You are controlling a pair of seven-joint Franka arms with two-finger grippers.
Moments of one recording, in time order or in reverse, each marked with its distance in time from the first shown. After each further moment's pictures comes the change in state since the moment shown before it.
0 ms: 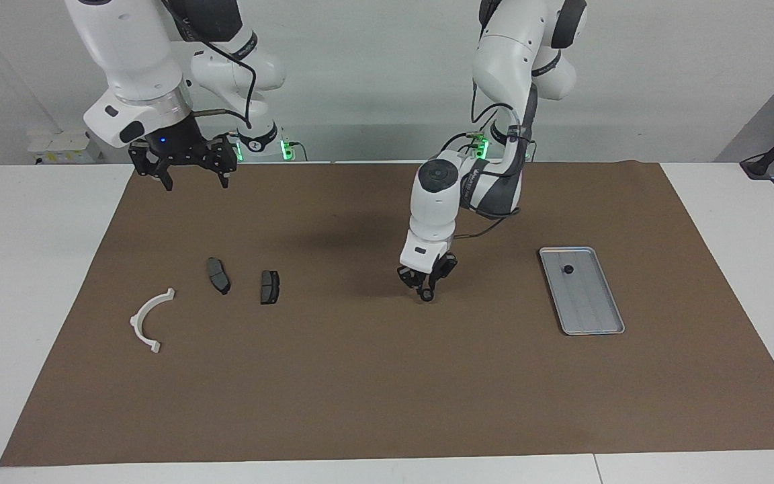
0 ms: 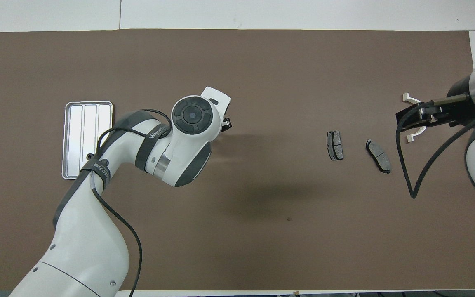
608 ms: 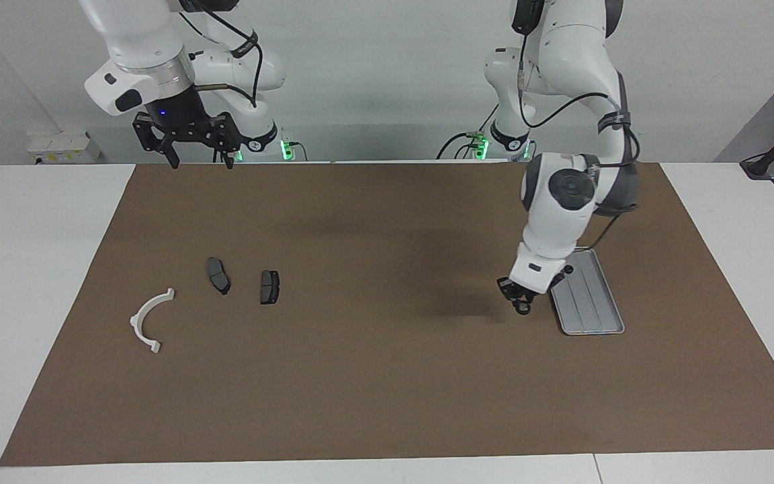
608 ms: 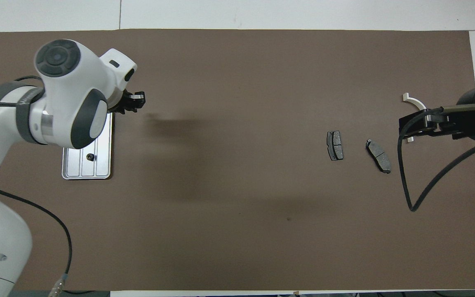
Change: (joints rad) left arm 0.352 -0.075 0.003 0.036 -0.018 -0.167 0.525; right arm 0.002 -0.057 0.001 -0.020 0.044 -0.023 0.102
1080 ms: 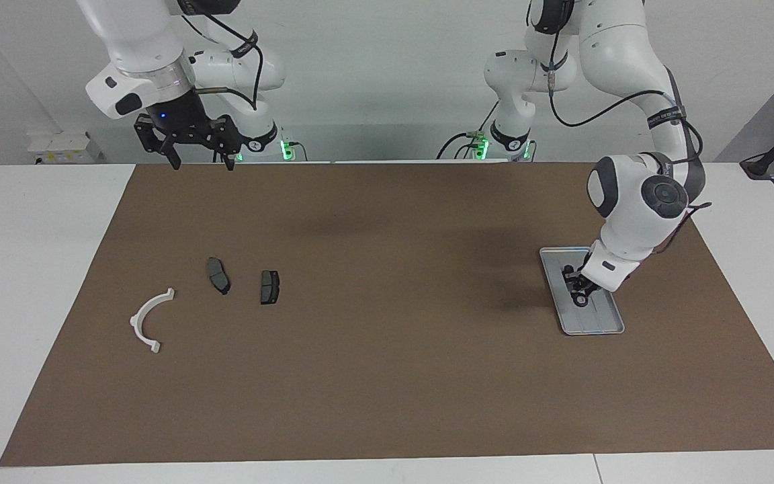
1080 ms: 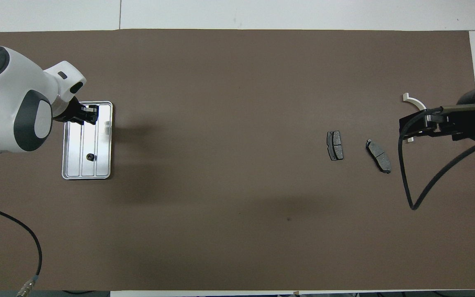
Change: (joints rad) left arm 0.166 -0.038 -0.001 -0.101 -0.010 -0.012 0.295; right arm -0.002 0.000 -0.007 -0.008 0.000 0.001 0.002
